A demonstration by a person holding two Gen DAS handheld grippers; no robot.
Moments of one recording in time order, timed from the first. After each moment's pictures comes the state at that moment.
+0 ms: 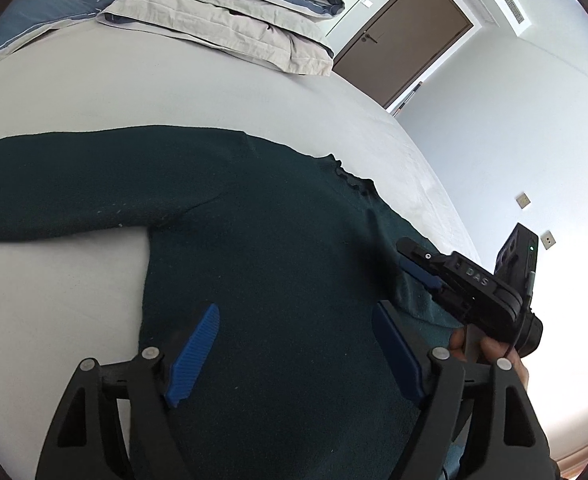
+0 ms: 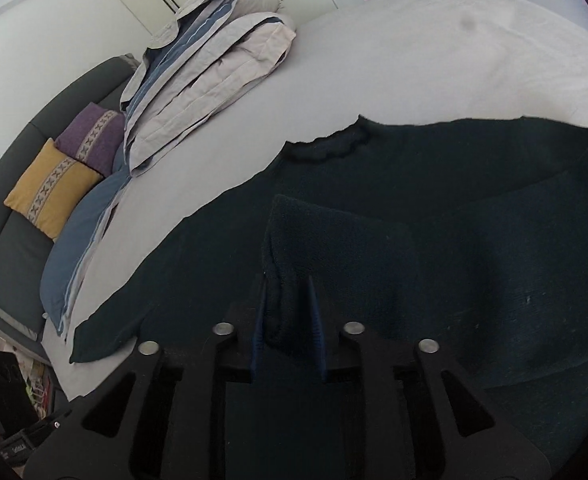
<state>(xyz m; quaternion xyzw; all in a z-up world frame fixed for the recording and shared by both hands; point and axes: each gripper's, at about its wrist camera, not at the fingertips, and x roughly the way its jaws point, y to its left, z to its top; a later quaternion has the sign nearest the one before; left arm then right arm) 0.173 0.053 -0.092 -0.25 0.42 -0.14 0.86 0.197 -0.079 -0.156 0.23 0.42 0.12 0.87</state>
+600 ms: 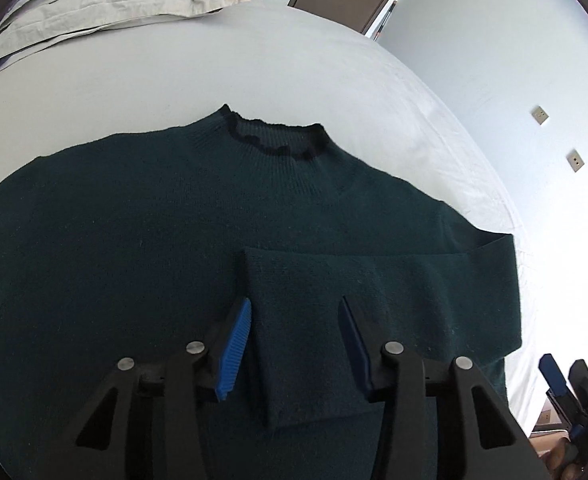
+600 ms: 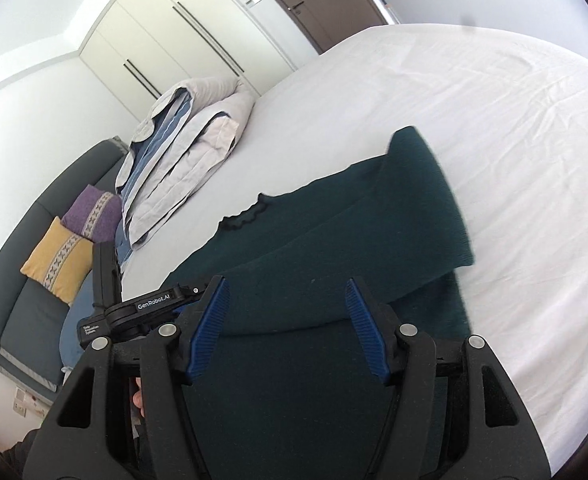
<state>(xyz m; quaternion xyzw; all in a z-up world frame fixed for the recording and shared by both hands) 0.313 -0.102 -0.123 -0.12 0.51 -0.17 0.84 0.069 -0.303 -0.079 0.30 0.33 0.04 0.89</state>
